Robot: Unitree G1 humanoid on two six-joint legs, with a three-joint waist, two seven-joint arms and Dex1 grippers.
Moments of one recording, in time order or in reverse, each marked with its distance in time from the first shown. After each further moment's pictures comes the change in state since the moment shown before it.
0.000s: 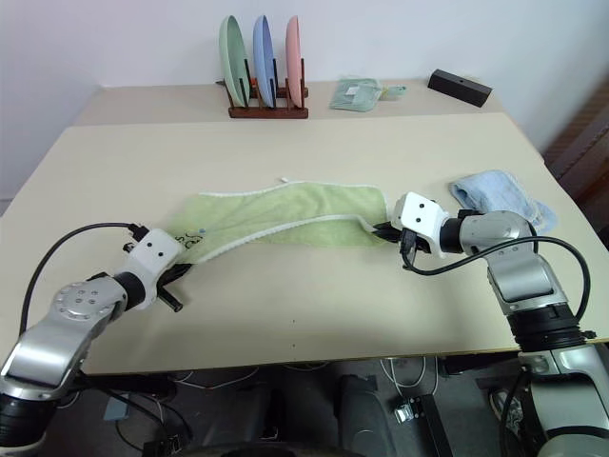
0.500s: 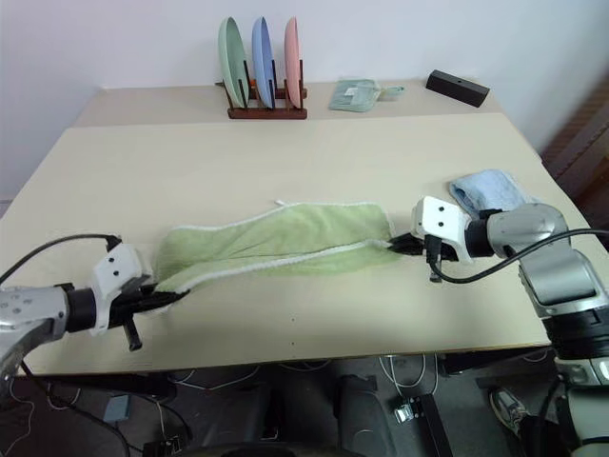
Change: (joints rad) left arm 0.085 0.181 0.181 -0.016 -0.231 -0.079 -0.372; right arm -0.026 -0.122 -0.029 -0.035 0.045 0.029 0.122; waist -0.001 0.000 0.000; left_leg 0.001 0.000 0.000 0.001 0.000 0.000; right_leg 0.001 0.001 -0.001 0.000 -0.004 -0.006
